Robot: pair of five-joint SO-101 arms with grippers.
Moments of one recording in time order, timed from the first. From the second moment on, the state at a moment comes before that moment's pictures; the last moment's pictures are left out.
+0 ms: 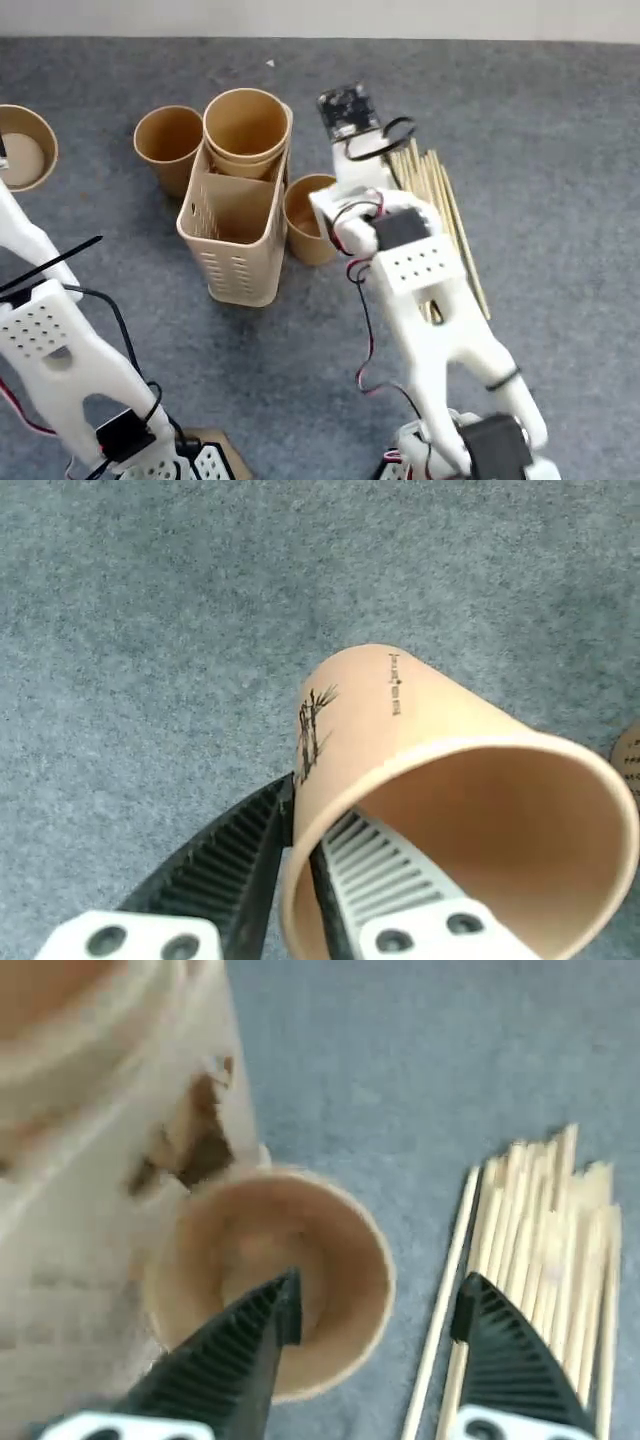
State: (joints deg) left arm -40.4 40.4 -75.4 100.4 -8.7; right arm -26.1 -17.4 26.8 44.4 3.8
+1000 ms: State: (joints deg) left arm -10.7 9.7 -66.5 100.5 -5.8; right arm -13.5 -20.0 16.3 56.8 3.8
